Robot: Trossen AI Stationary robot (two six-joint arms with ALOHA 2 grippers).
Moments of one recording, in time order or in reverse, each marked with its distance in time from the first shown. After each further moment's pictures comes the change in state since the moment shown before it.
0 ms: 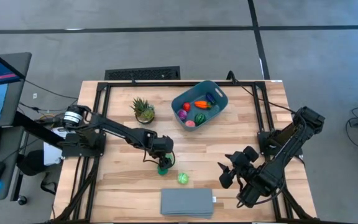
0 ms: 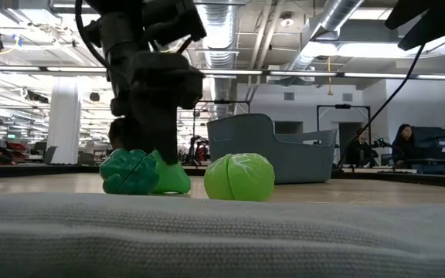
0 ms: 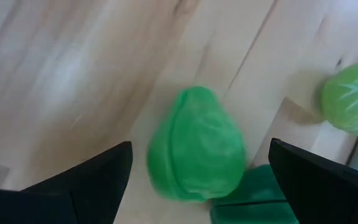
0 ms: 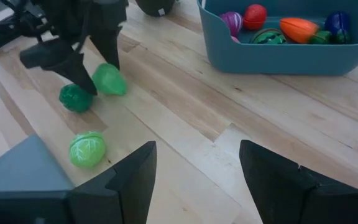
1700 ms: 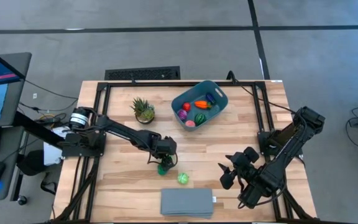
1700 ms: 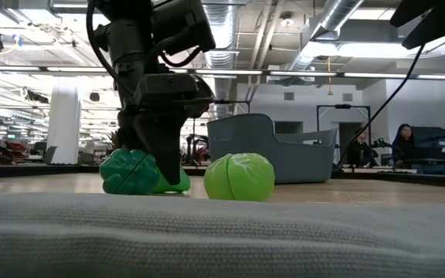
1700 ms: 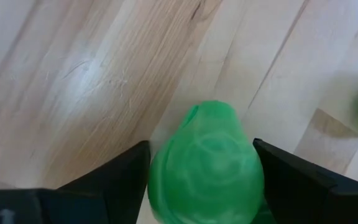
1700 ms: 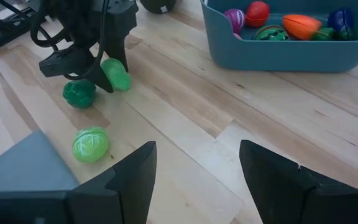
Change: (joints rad) left arm -0.021 0.079 0.048 -0.024 -0.055 0.024; right arm 0.012 0.000 0.000 0.001 -0.004 0.007
